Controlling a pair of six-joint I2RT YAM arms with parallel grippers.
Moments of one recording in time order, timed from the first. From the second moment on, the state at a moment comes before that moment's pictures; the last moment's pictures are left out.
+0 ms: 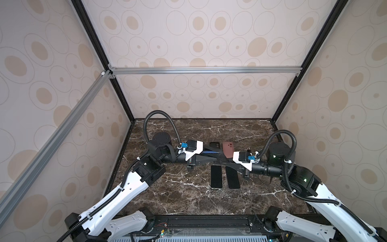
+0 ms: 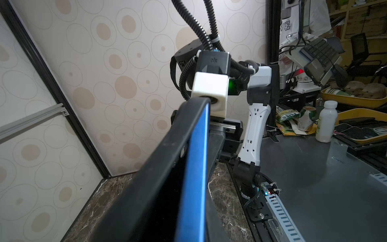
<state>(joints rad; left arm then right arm) -0.72 1.07 1.11 -0.05 0.89 0.24 0.77 0.85 1.12 -0.53 -0.47 -0.46</state>
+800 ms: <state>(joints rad) -0.70 1.10 1.13 -0.27 0.62 0.29 0.78 0.78 1.03 -0.39 -0.34 -0.31</state>
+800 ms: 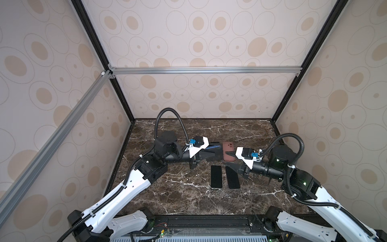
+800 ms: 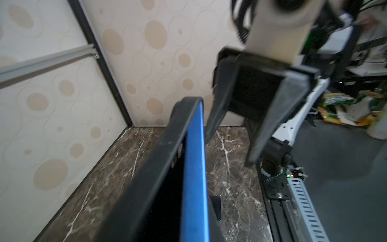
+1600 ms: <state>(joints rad) -0.71 1.14 1.19 -0.55 0.50 0.61 0.78 1.14 1.39 -0.61 -0.39 -0.05</state>
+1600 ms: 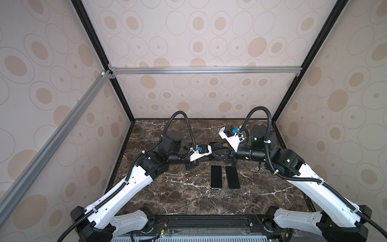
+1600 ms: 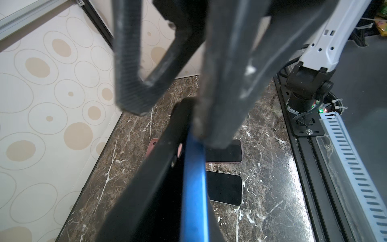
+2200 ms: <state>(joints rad) -0.73 1.15 1.21 -0.60 0.52 0.65 0.78 1.23 1.48 -0.71 -0.41 -0.05</state>
